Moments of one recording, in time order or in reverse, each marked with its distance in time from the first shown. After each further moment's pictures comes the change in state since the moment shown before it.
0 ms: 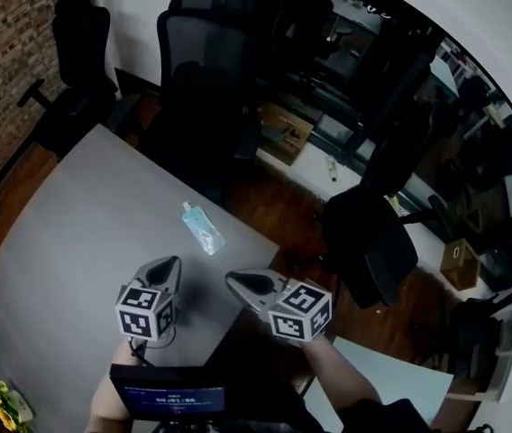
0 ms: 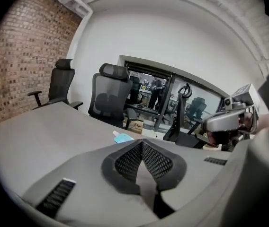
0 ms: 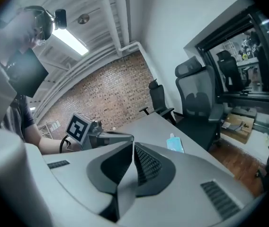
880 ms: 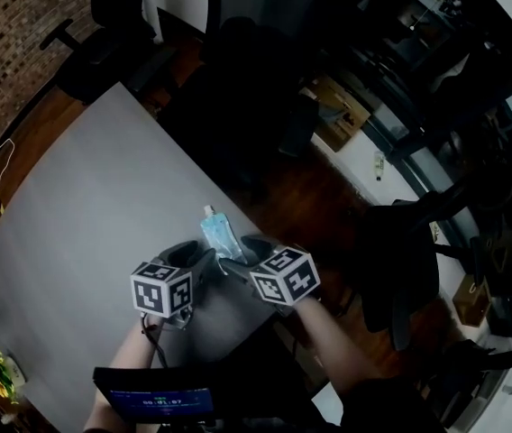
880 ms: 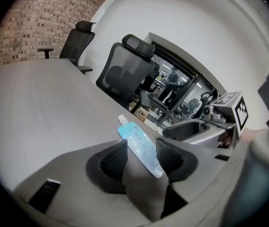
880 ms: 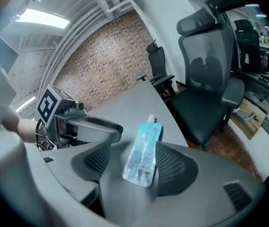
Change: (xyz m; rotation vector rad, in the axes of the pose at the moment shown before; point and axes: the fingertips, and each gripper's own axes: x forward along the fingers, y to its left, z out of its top) left arm 0.119 0.054 -0.034 -0.357 0.159 -0.008; right arm 0.138 -0.137 -0.051 0.018 0.436 0.064
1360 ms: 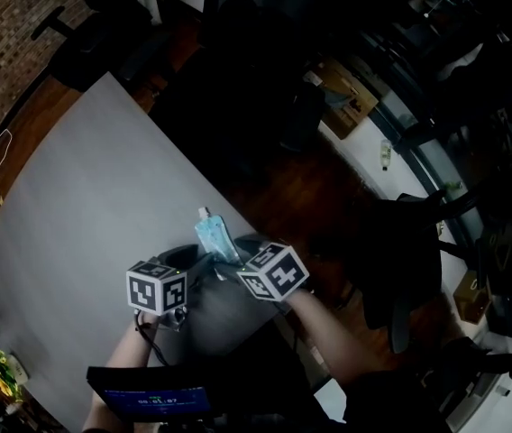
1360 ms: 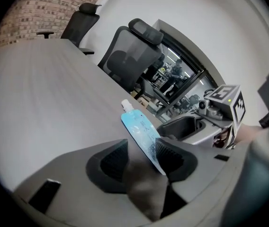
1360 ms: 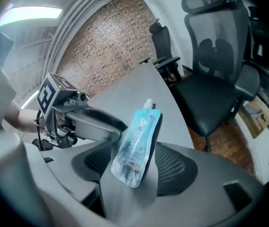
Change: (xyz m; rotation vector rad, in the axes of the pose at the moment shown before) left arm 0.028 0.016 -0.022 -0.085 0.131 -0.024; right arm 0.029 -0.017 -0.021 -0.025 0.207 0.069
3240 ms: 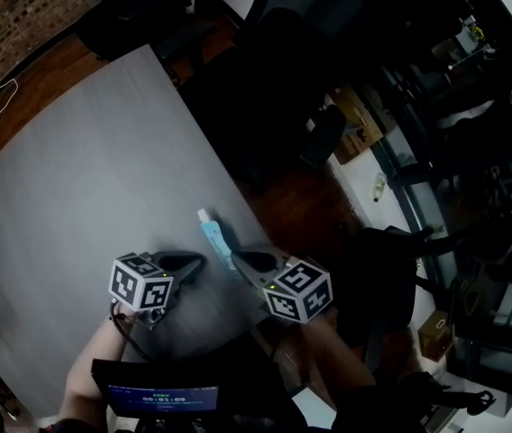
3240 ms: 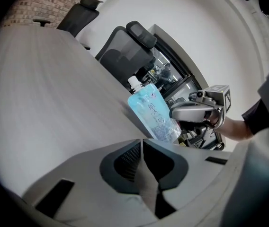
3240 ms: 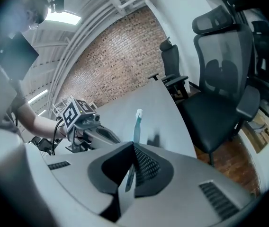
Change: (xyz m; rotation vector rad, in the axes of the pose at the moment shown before) left arm -0.037 0.004 -0.030 0.004 -0.008 -0.172; right arm -0.037 0.040 0.035 -0.090 -0.179 0.033
